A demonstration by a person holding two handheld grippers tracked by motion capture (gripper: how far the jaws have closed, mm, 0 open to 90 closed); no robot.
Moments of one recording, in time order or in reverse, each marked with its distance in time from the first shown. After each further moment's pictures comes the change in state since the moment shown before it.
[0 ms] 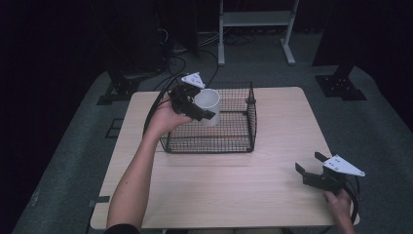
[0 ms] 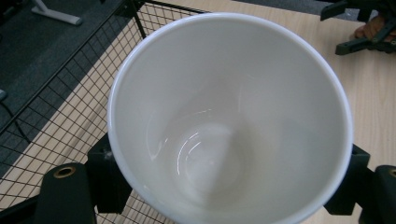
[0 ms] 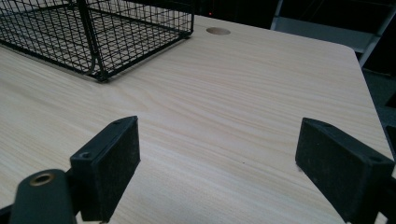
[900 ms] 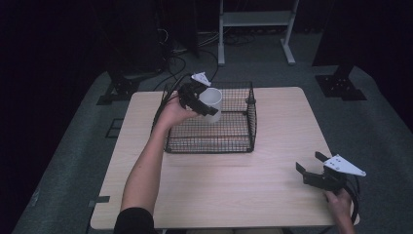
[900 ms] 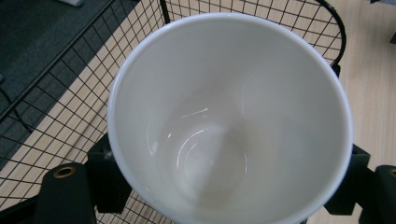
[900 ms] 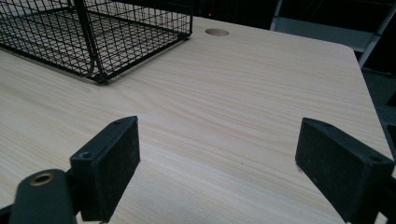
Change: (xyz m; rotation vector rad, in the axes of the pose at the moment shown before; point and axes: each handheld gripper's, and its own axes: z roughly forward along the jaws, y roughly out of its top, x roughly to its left) left arm 0.036 -0.006 0.047 0.065 0.007 -0.023; right arm -0.001 0.000 0.000 -0.002 0.001 0.011
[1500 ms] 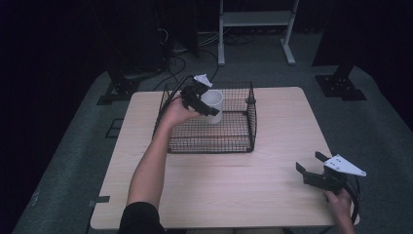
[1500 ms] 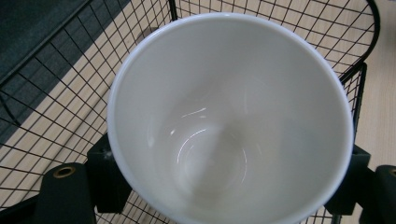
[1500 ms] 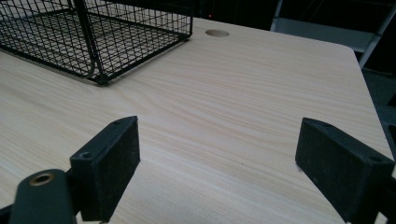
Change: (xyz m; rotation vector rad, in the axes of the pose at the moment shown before) left arm 0.013 -0.008 0.022 0.004 -0.023 -0.040; right arm -0.001 0.000 0.000 -0.005 0.002 0.003
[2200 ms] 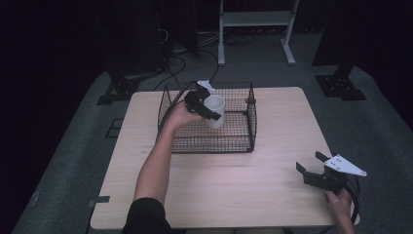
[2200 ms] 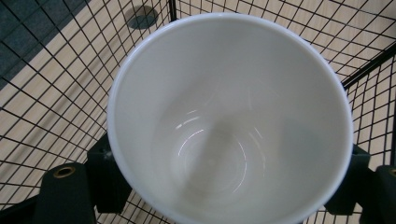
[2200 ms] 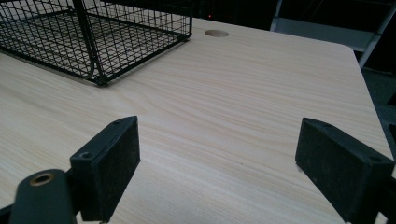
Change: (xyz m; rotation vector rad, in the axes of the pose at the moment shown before) left arm 0.011 -0.014 0.032 0.023 -0.045 -0.039; right arm 0.000 0.000 0.000 0.000 -0.001 0.007
